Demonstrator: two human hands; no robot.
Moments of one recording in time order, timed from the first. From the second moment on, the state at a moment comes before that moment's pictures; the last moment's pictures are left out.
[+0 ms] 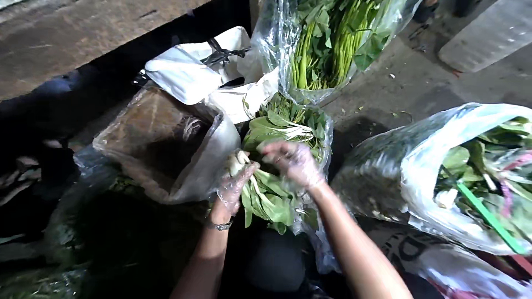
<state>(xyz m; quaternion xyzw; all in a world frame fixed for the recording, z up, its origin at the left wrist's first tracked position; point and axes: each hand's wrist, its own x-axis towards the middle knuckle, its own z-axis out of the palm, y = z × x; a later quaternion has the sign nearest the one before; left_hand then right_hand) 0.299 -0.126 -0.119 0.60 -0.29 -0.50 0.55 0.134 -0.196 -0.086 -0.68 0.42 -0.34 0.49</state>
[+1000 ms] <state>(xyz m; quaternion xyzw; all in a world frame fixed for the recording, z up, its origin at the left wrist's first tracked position) 0.280 -0.136 -0.117 0.54 -0.41 -0.43 0.59 0.148 -0.157 -0.096 -0.59 0.37 -0.54 0.47</state>
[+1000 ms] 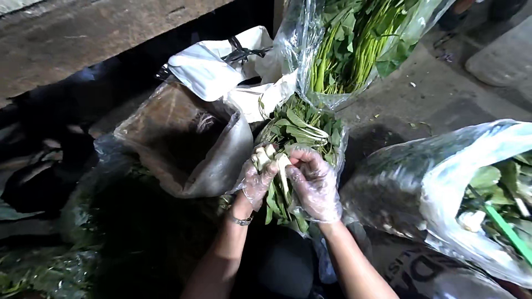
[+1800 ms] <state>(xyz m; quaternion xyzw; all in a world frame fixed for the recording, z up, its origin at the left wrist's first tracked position) 0.328 -0.117 -0.165 0.49 -0.32 -0.47 0.66 0.069 -0.292 -0.141 -0.80 0.56 0.19 0.13</state>
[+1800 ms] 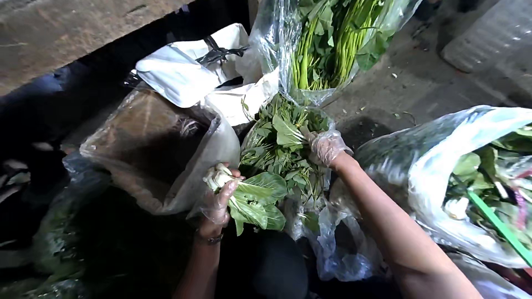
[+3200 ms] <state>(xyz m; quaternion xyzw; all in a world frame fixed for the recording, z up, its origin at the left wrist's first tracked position) 0.291 -0.137 -0.071 0.34 -0.64 -0.47 0.51 0.107 -0.171 -0.035 -0.74 0.43 -0.38 0.35</state>
